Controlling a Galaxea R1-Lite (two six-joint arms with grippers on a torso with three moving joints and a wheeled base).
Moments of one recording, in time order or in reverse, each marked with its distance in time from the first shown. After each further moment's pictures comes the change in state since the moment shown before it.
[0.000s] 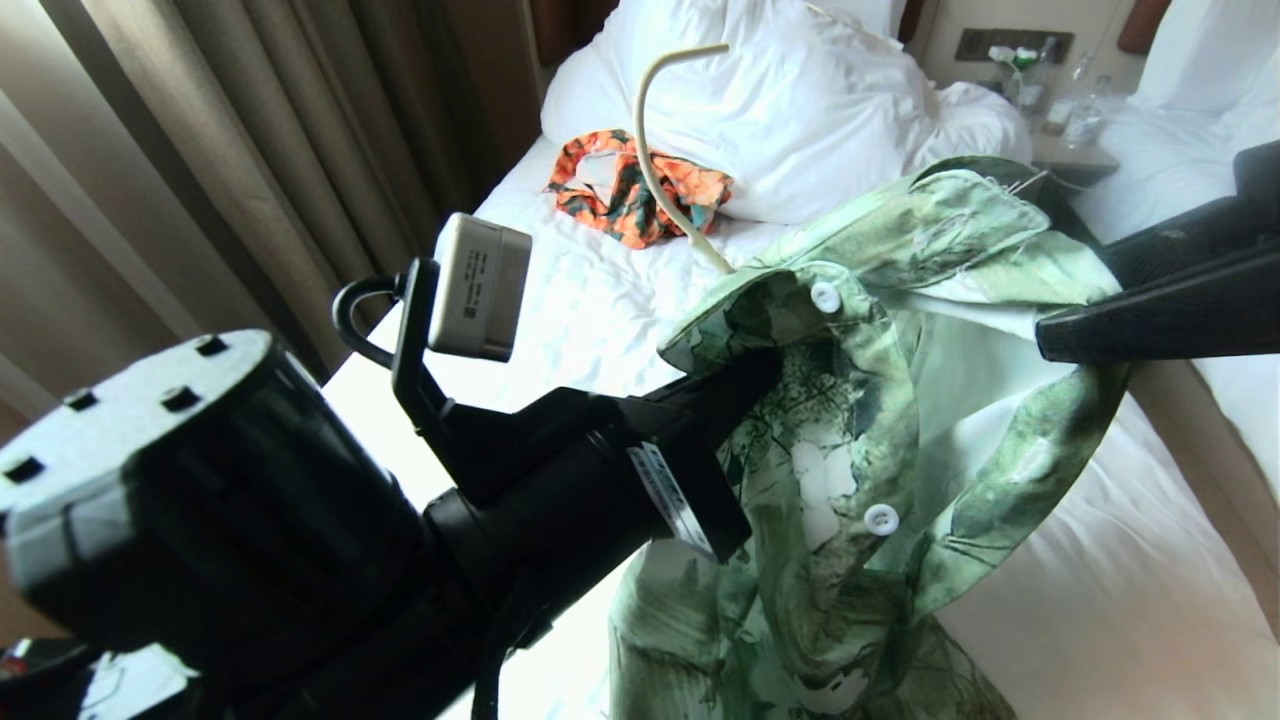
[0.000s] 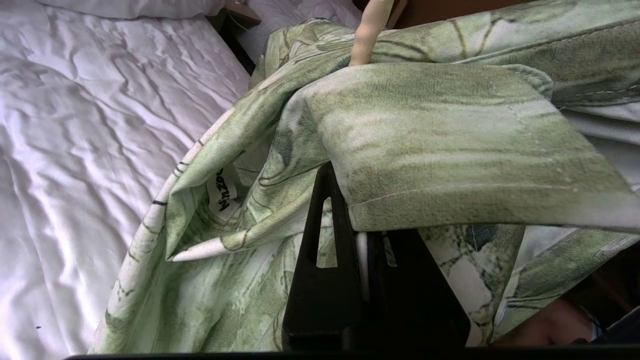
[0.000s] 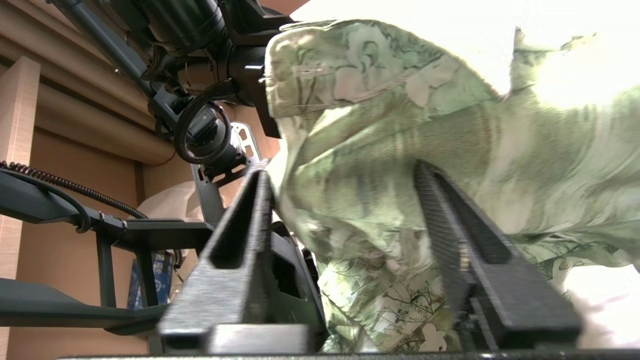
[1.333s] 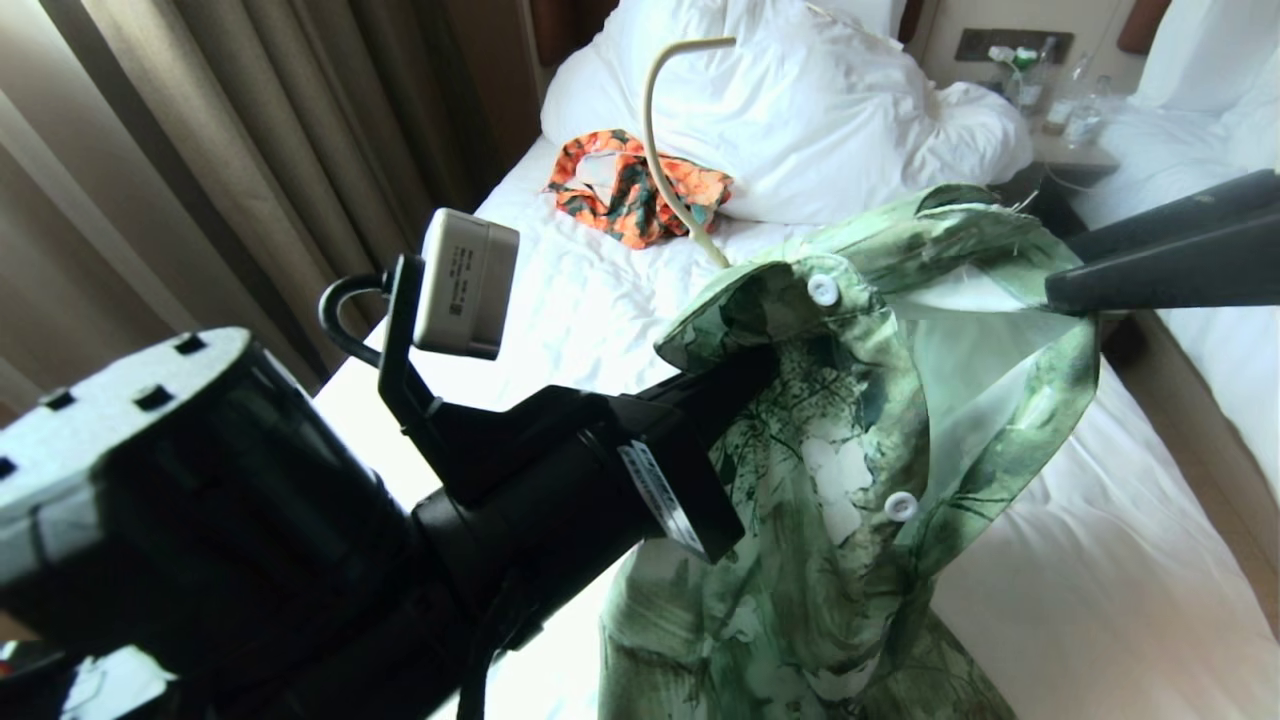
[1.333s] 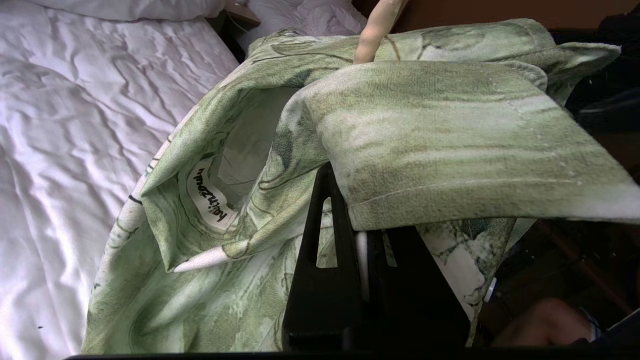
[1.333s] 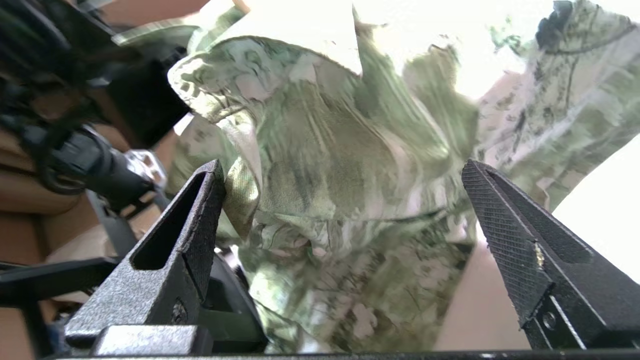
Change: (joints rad) left arm -0.002 -0.010 0.006 0.000 -0.001 0.001; right arm -0.117 -0.016 -0.006 0.021 -0.180 -0.038
